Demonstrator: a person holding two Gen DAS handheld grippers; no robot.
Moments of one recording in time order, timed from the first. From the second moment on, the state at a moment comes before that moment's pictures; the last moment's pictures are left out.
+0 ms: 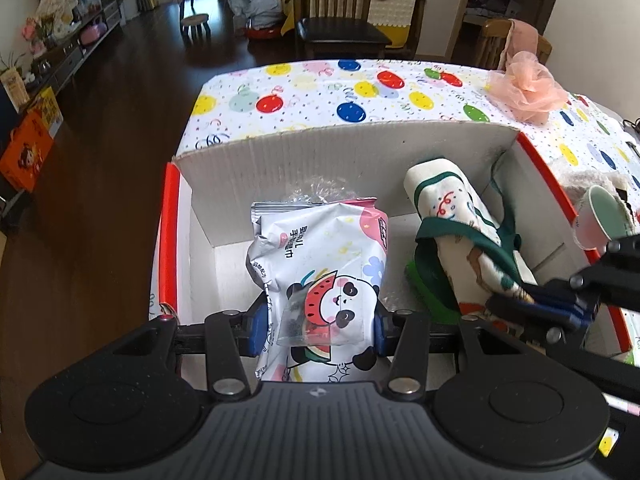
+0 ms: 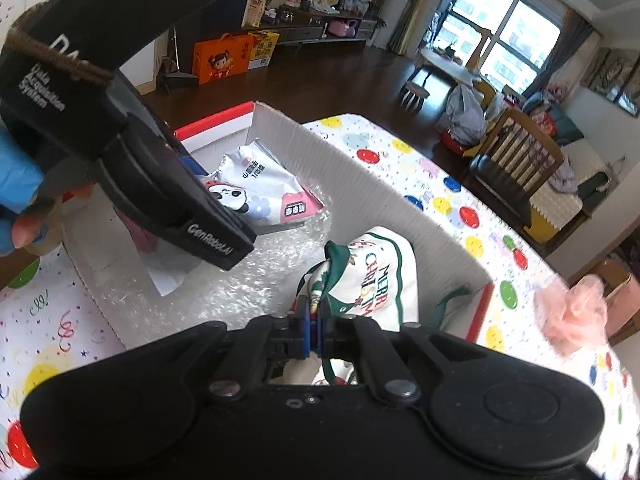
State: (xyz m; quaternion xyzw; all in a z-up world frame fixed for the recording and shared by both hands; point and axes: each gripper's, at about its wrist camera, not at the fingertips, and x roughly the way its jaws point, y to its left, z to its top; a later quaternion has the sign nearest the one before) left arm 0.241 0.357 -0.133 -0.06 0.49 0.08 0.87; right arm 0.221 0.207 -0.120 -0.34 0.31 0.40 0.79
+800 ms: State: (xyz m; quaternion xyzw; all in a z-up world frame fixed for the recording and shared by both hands) left arm 0.251 0.350 -0.147 -0.05 0.50 0.07 0.86; right arm 0.234 0.201 -0.123 -0.24 0.40 0.41 0.79
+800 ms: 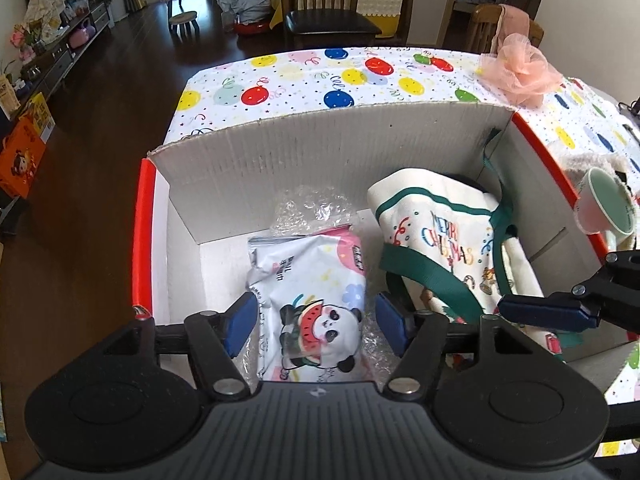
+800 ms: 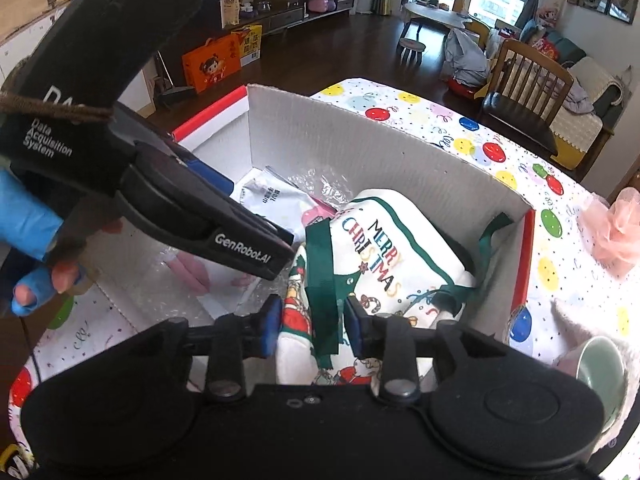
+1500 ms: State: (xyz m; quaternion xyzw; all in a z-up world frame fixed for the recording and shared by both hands) left arm 0.204 0.330 -0.075 -0.07 0.42 0.05 0.90; right arm 0.216 0.135 -0.051 -0.13 0.36 0.43 0.82
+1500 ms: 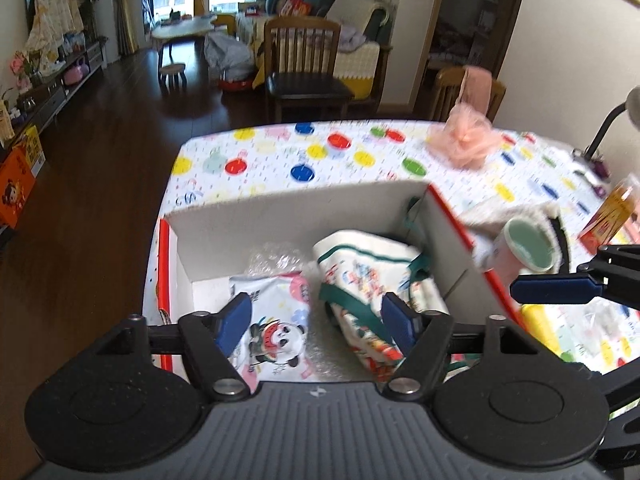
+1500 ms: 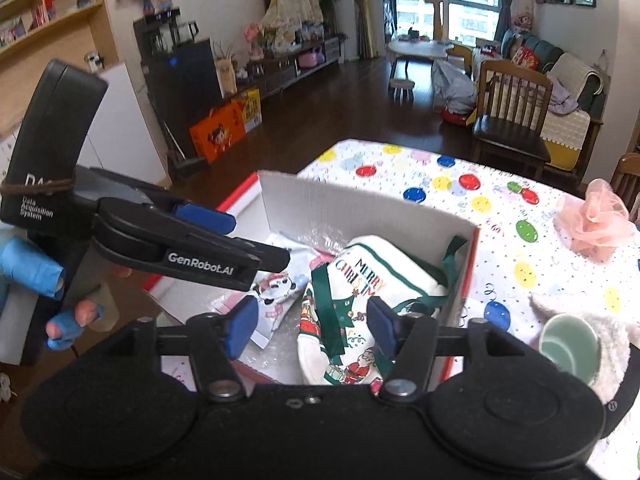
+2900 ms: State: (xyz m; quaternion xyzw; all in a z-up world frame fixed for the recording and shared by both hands) left arm 0.200 0.085 -0.036 -0.06 0.36 -0.02 0.93; right arm 0.253 -0.184 -0.052 -0.03 0.32 0.31 0.90
